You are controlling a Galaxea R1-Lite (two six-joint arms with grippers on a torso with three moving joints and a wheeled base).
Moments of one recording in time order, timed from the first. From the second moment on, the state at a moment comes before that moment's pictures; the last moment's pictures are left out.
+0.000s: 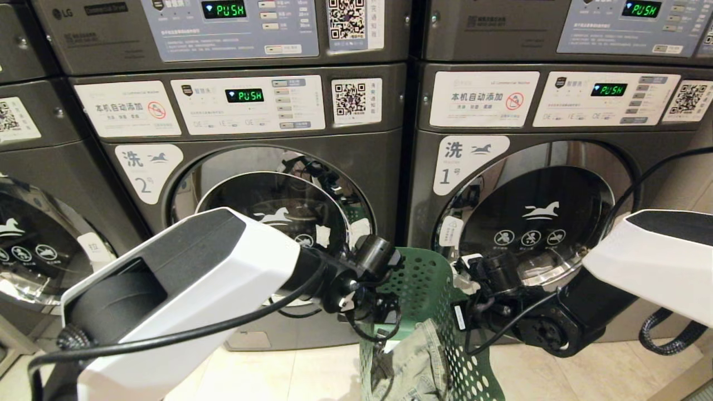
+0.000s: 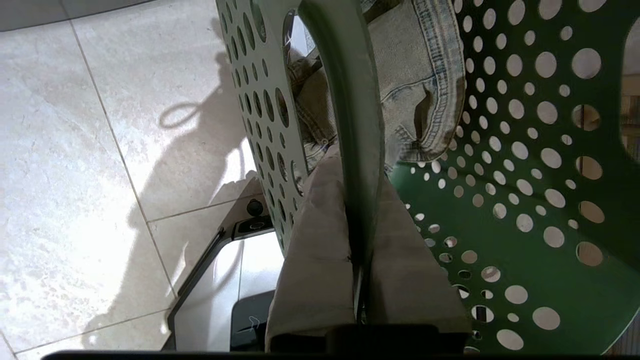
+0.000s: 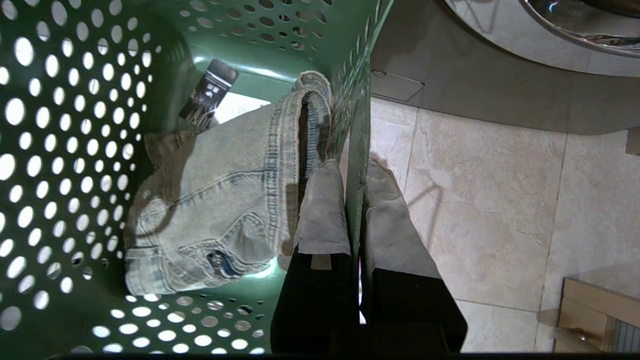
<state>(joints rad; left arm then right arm) -0.76 2.36 -1.55 0.14 0.09 -0.50 0.40 2.19 -0.85 -0.61 -0.19 0.11</state>
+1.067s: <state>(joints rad) -0.76 2.41 -1.63 0.15 0.09 -0.48 0.39 2.21 -0.89 -0.61 -0.20 0.11</state>
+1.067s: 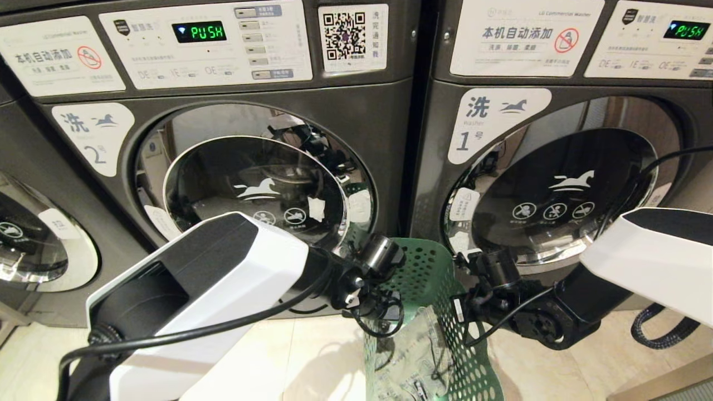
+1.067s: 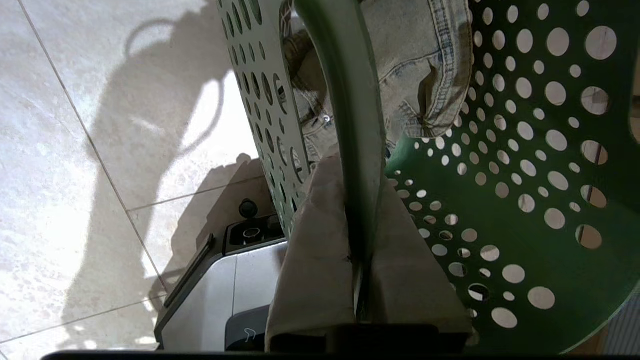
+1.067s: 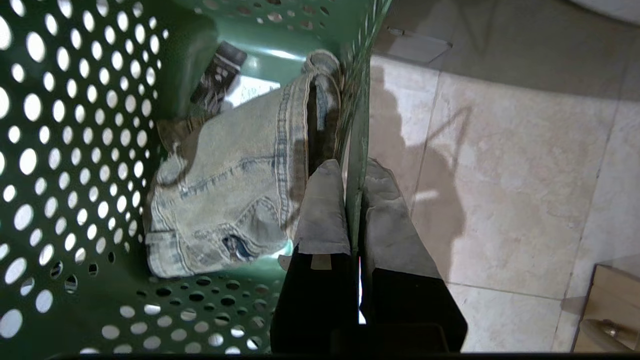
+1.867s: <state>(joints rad) -0.79 2.42 -1.63 0.17 0.09 -0.48 0.38 2.21 -0.86 -0.61 -0.20 0.11</state>
